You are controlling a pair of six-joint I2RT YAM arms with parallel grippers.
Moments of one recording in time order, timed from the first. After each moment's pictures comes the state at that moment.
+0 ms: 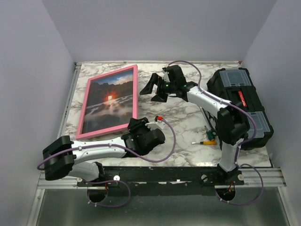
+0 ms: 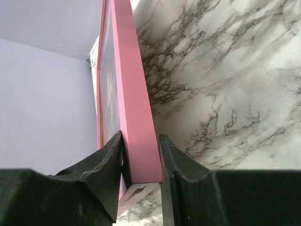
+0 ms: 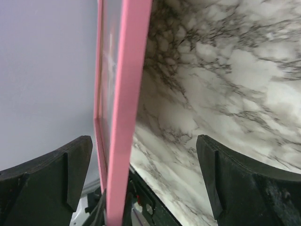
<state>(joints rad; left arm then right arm) -1.22 1.33 0.76 -0.31 -1.12 0.13 0.57 1.90 1.52 -0.25 -0.44 0.86</state>
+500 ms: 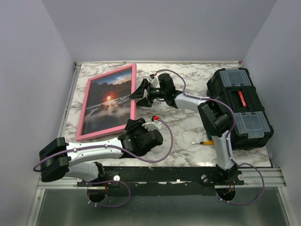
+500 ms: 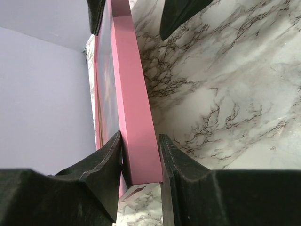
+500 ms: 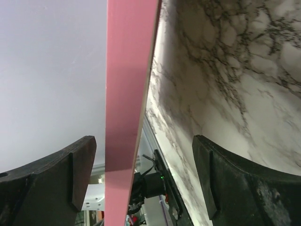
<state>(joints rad) -1.22 1.26 0.76 -0.41 -1.12 0.02 0.62 2.16 1.48 0.32 -0.73 1.13</state>
